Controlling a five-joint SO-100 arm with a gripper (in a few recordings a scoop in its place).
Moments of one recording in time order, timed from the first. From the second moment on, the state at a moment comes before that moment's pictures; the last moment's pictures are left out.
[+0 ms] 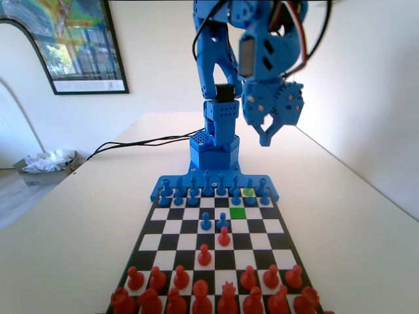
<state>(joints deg) -25.5 111.1 126.0 72.3 -73.7</state>
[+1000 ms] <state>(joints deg) -24.8 110.0 133.7 68.9 -88.4</state>
